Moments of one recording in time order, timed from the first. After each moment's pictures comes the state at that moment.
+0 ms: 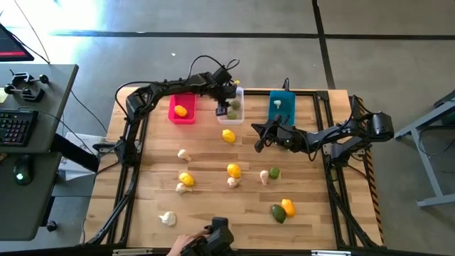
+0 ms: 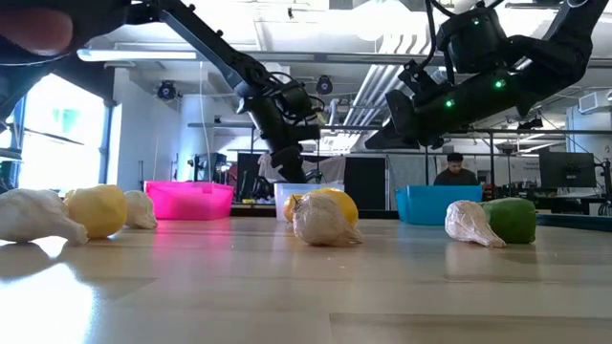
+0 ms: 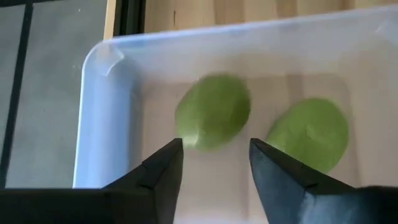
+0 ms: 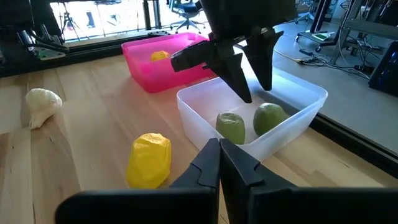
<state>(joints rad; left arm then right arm) 0.61 2.13 1.62 -0.50 0.14 0.63 -0.11 1.48 0.43 0.75 0.47 0.12</state>
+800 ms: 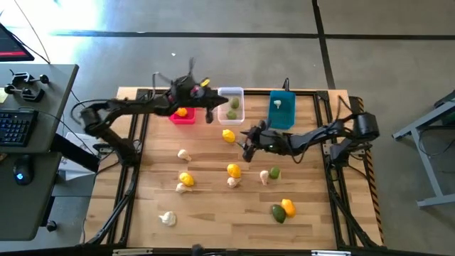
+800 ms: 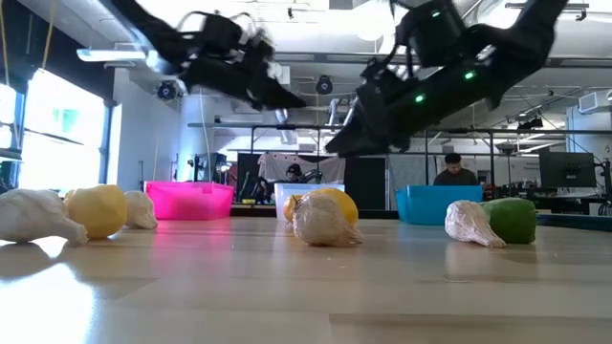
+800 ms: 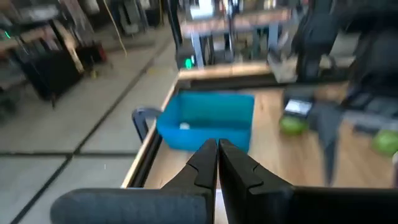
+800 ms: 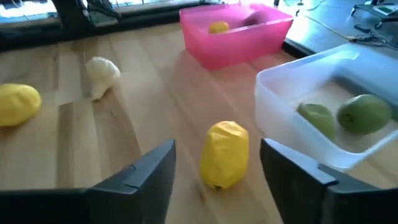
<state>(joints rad) 0.56 1.54 0.85 0.48 0.36 0.27 -0.03 1.66 0.67 0.57 0.37 0.16</state>
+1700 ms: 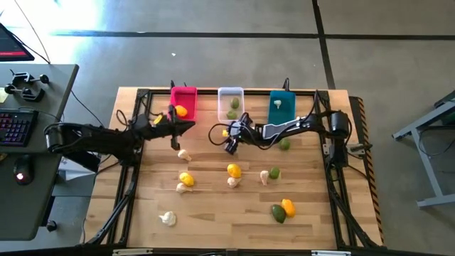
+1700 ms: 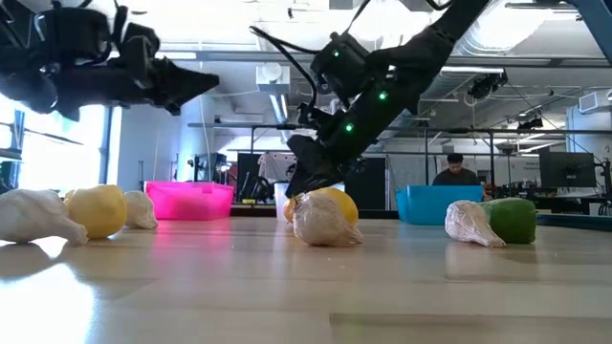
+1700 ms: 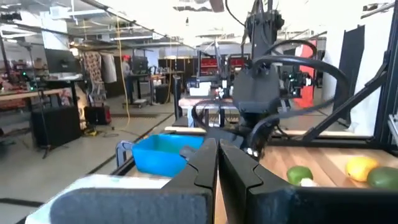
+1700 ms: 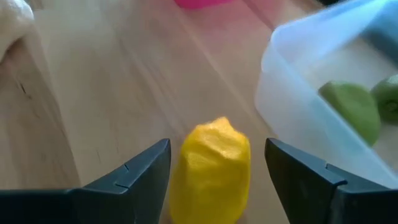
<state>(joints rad) 0.43 1.09 0.06 1.19 0.24 0.00 -0.13 1.95 1.11 0.09 0.32 0.20</state>
